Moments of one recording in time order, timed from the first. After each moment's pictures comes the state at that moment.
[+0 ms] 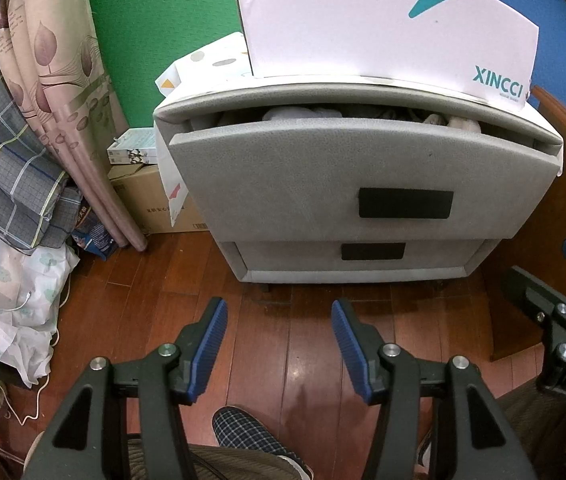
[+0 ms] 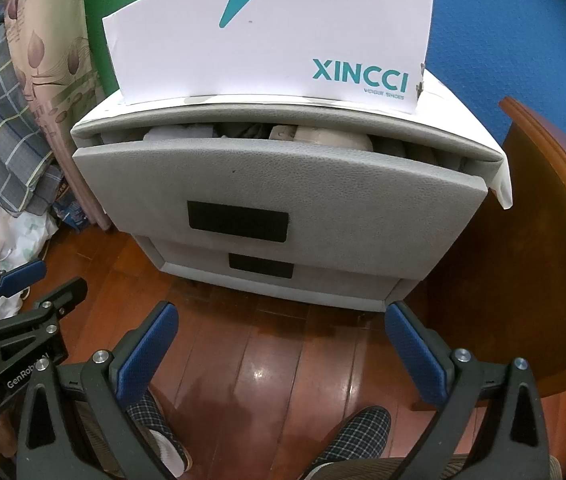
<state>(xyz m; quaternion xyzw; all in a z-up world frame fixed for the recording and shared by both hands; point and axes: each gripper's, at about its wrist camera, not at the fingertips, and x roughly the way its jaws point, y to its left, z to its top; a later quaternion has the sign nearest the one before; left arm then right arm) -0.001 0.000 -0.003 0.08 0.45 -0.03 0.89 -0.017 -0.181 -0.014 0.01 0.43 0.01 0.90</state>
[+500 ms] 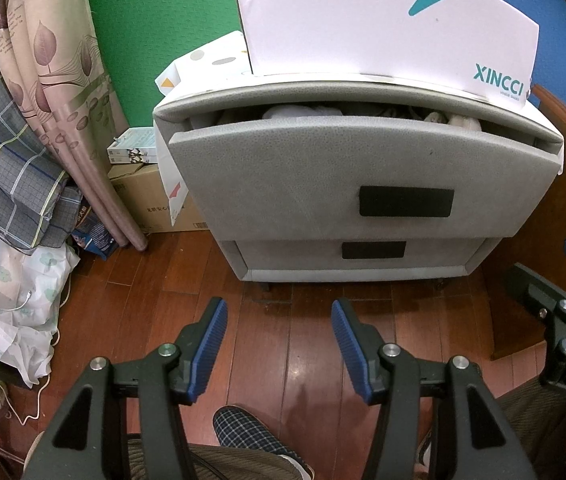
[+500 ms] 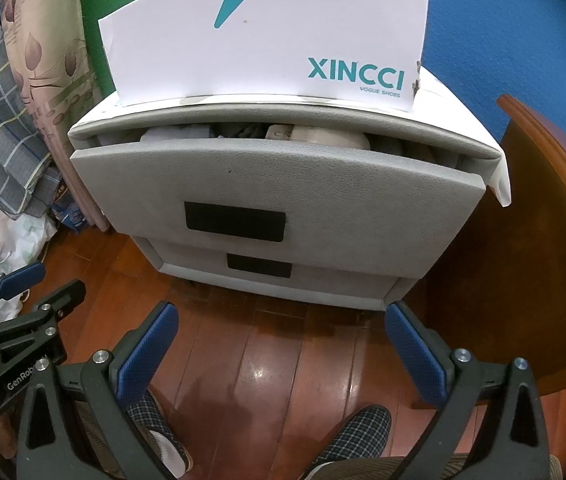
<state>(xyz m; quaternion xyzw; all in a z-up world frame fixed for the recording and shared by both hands) -0.001 0.000 -0.003 0.08 0.45 -0.03 0.89 -0.017 -0.182 -0.014 0.01 0.43 0.01 0.90</state>
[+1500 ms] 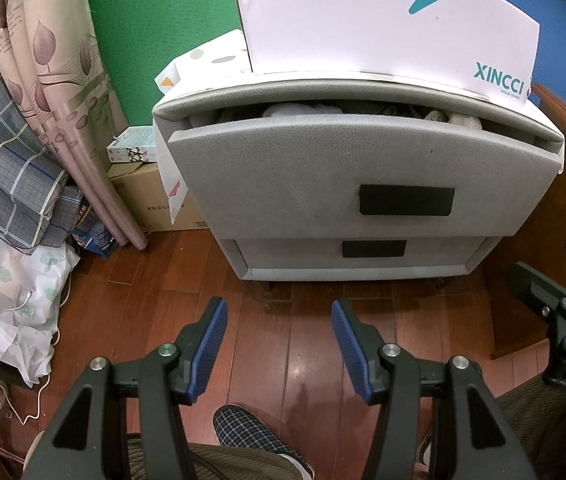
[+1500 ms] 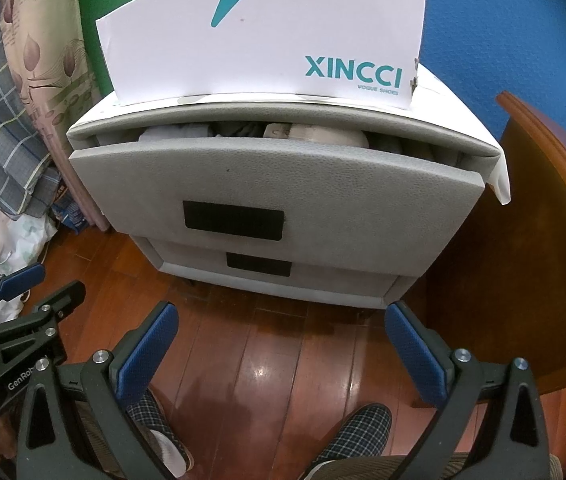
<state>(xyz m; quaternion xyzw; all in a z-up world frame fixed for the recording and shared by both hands) -0.001 -0.001 -0.006 0.08 0.45 -0.03 0.89 -0.018 -0.183 -0.013 0.01 0.43 0.01 0.90</state>
